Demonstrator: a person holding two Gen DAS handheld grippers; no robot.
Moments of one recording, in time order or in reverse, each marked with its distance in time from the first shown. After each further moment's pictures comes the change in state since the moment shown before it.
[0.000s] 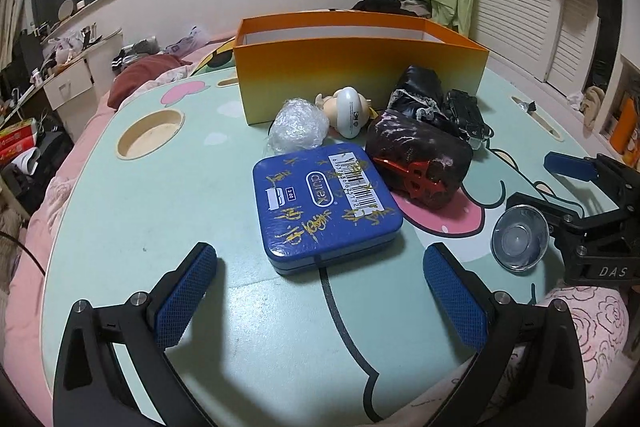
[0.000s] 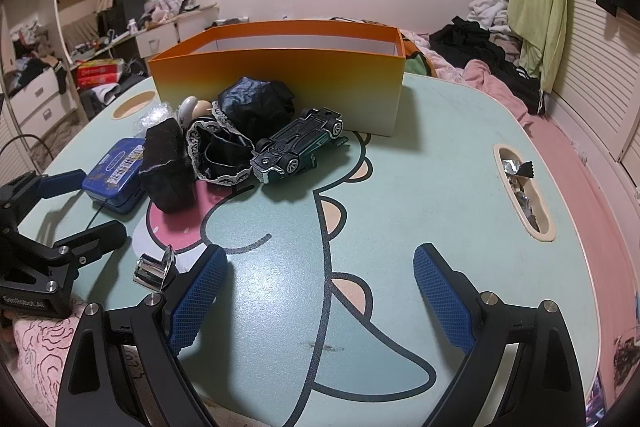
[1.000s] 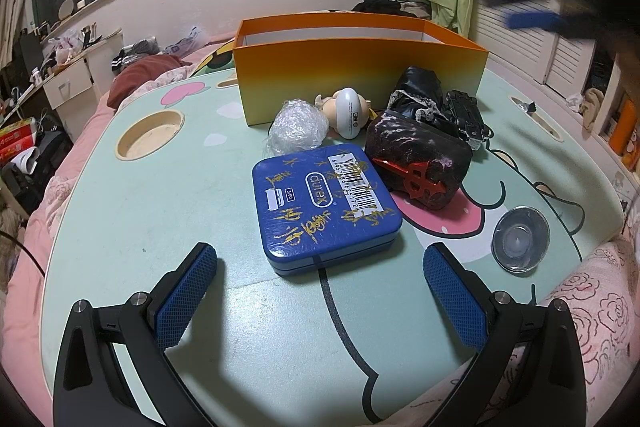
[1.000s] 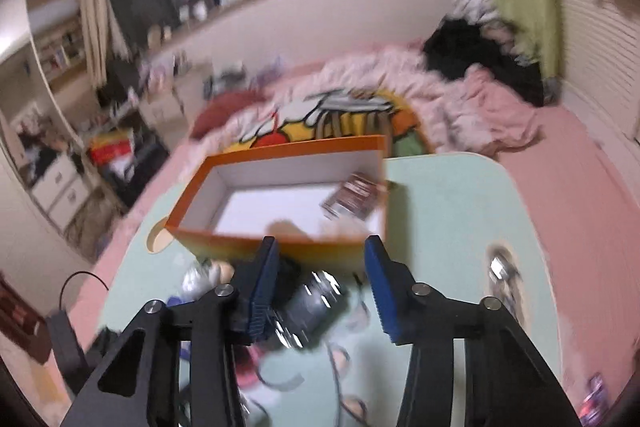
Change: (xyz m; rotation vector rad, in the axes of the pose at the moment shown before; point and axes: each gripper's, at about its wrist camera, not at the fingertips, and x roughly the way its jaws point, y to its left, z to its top) left arm -0.002 0.001 0.002 -0.003 -0.004 -0.006; right arm -0.004 -0.033 0.152 0.187 0.033 0.129
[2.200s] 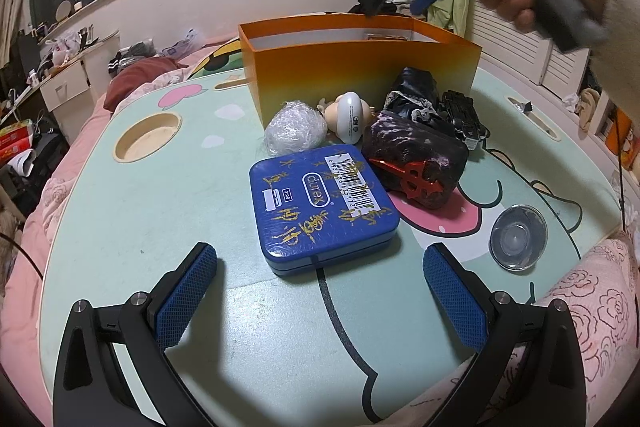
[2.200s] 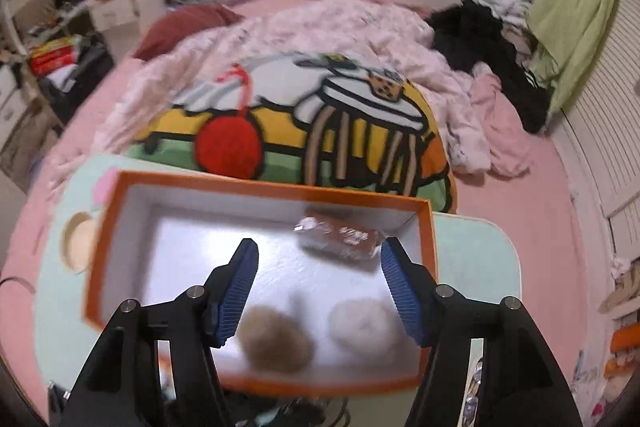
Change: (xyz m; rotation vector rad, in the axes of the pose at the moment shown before) left arm 0.001 0.001 0.000 0.006 -0.010 -0.012; right arm 0.119 0.048 0.097 -0.181 0.216 -0.272
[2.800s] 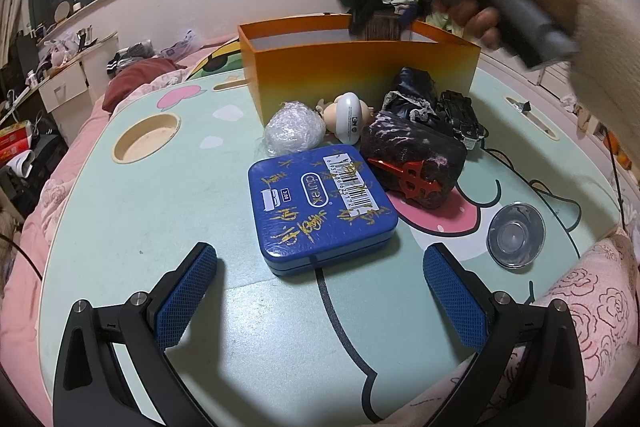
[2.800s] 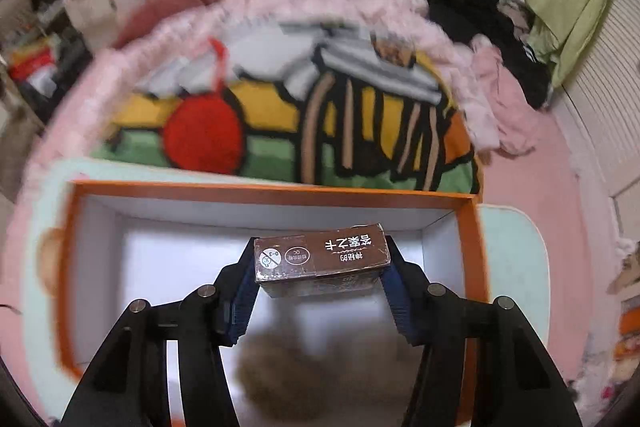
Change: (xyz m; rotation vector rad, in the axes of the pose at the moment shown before) left arm 0.000 -0.001 0.000 0.004 -0.004 -0.005; right arm 0.018 -0.001 -0.013 0.050 0.007 0.025
